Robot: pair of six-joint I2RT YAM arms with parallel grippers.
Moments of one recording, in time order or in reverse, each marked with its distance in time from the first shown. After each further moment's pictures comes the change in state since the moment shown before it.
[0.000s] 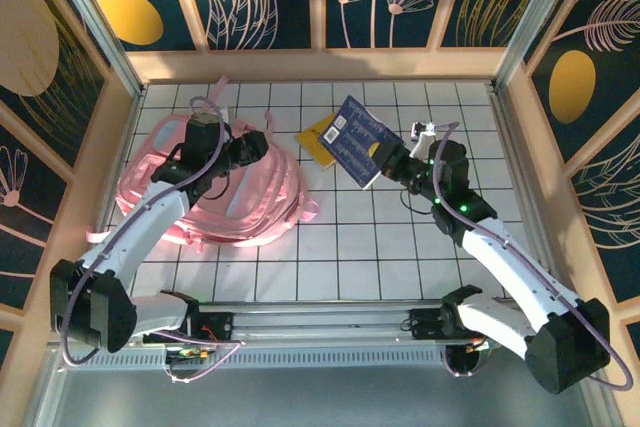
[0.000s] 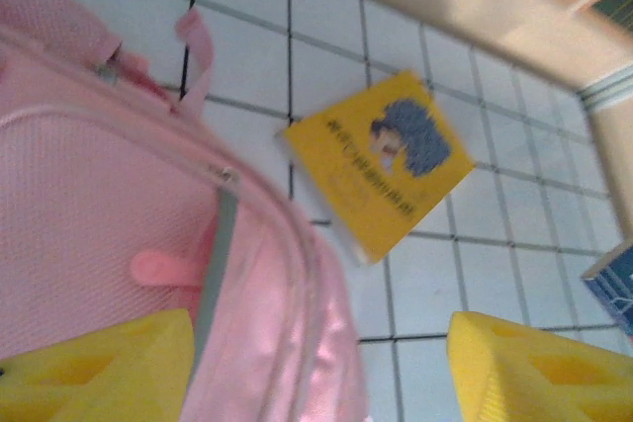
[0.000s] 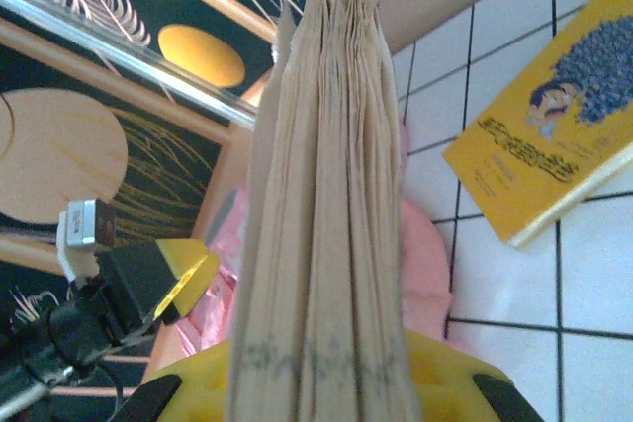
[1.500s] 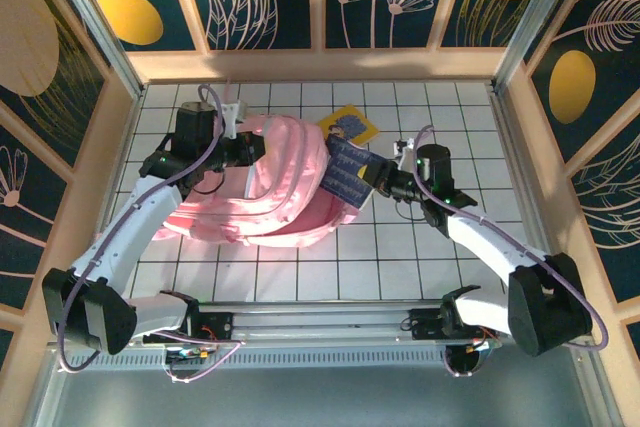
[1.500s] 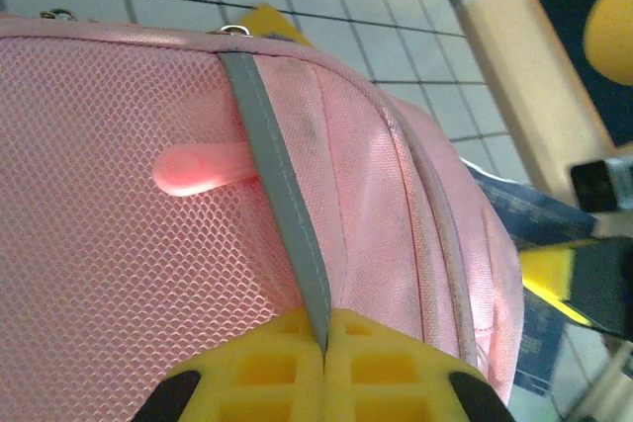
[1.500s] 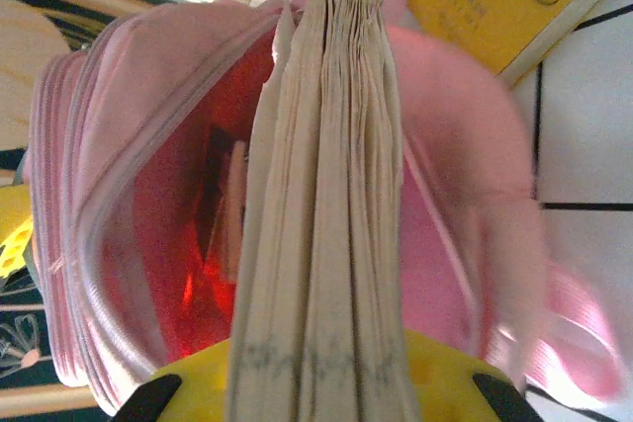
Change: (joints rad) left arm 0.014 -0.027 0.133 -0.134 0.326 0.161; right arm -0.057 0.224 -0.100 0.146 -0.290 0.054
